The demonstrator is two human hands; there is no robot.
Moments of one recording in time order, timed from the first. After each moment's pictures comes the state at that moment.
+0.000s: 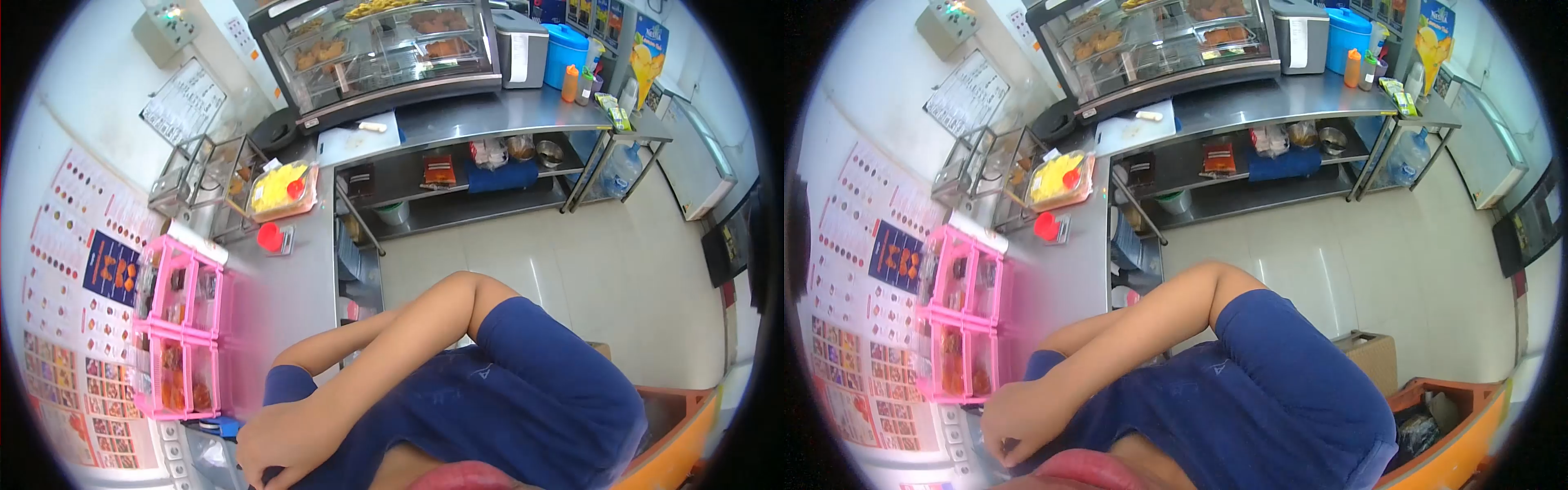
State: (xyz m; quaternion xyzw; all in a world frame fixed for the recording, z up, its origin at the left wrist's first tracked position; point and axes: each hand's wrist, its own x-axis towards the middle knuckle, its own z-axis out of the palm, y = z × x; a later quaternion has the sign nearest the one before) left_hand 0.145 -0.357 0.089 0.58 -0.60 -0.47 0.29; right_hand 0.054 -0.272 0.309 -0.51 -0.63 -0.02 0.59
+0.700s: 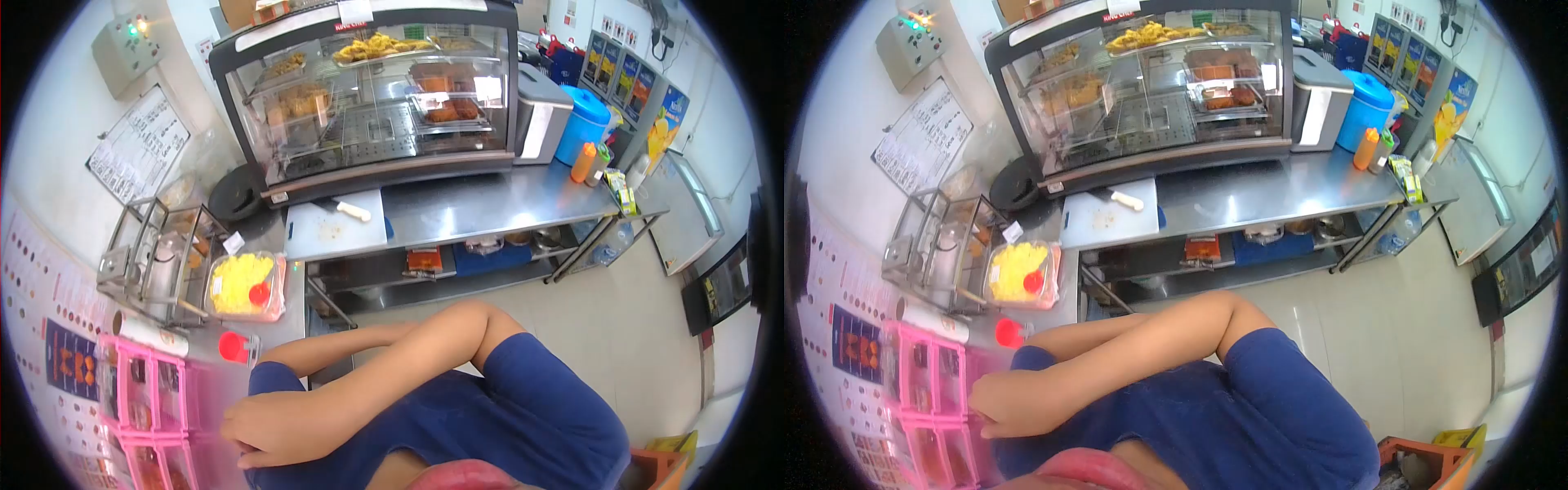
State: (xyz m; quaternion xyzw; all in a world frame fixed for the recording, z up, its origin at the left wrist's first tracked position) left_hand 0.446 -0.554 0.094 0.56 -0.62 -0.46 0.30; right_hand 0.357 -0.480 0.322 -0.70 -0.48 0.12 0.51
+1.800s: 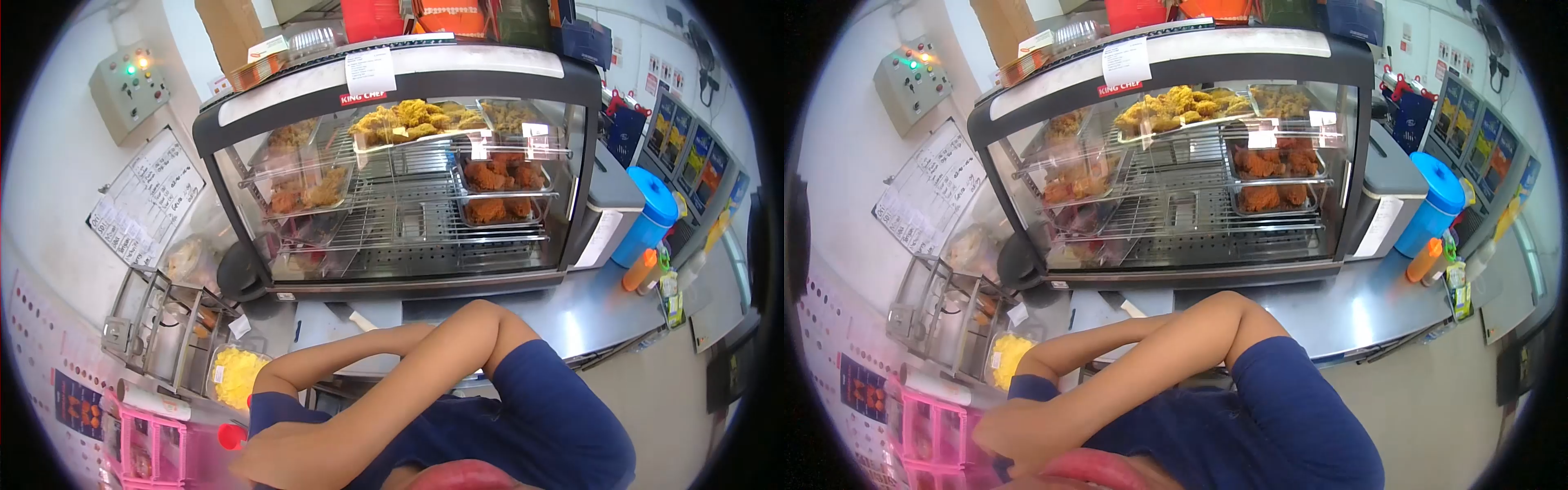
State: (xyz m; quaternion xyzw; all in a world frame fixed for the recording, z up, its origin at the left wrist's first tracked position) left_hand 0.714 -0.763 0.173 0.60 -0.61 -0.41 0.31; right_hand 0.583 -0.678 0.342 -0.59 -0.62 0.06 0.51
